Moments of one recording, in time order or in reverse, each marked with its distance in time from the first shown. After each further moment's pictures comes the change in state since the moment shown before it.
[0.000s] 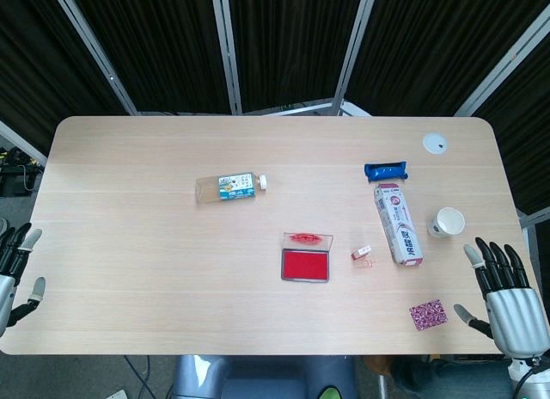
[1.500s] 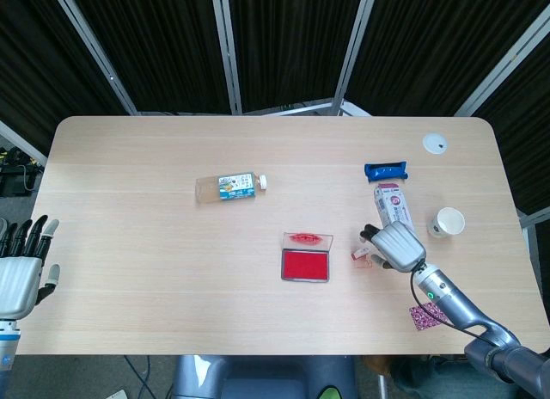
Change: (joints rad) left arm -0.075 -0.139 -0.063 0.039 -0.205 -0.157 0.256; right arm 0.547 -0.385 -0.016 0.676 -0.087 -0.543 0.317
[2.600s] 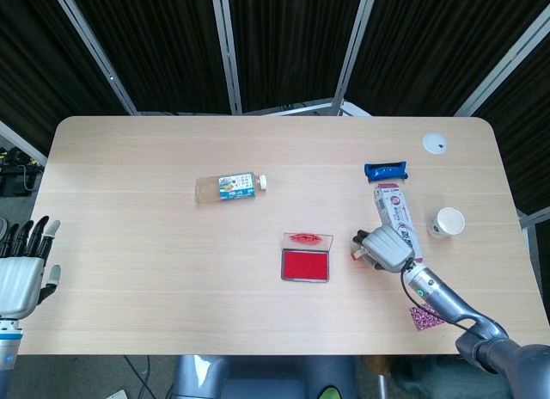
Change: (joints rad) left arm -0.008 -0.009 0.007 0.004 -0.017 -0.001 0.020; right arm 0.051 -0.111 -0.090 0.182 0.015 0.003 0.107
